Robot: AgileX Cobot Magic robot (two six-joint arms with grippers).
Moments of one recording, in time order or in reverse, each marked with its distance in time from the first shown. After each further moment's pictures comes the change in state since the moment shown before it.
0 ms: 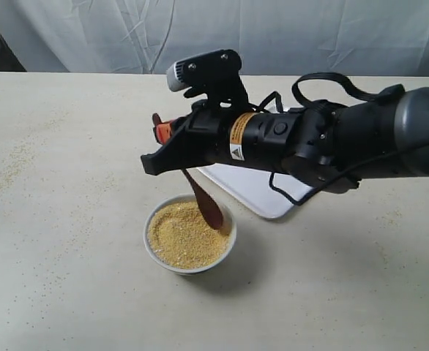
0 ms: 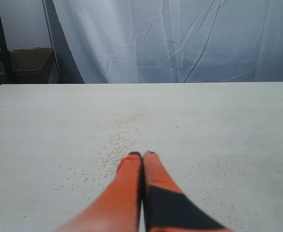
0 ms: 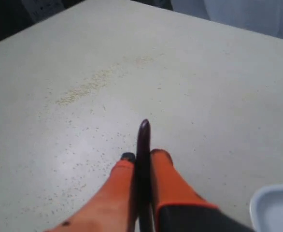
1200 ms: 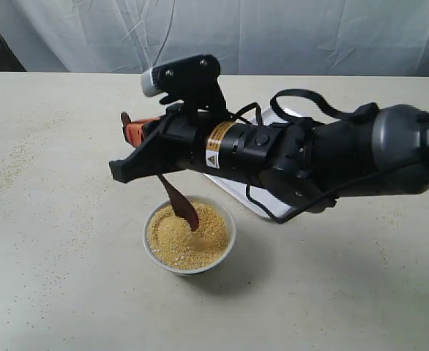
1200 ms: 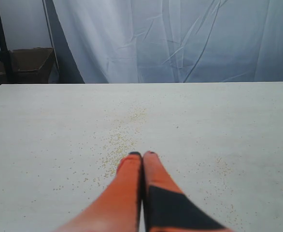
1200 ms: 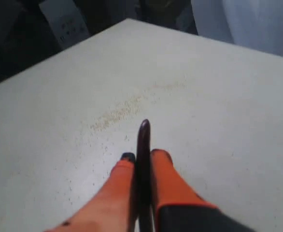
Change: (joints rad) left arm 0.000 0.000 0.000 0.000 0.000 0.000; right arm 0.084 0.003 -0.001 0.185 -0.110 -0.141
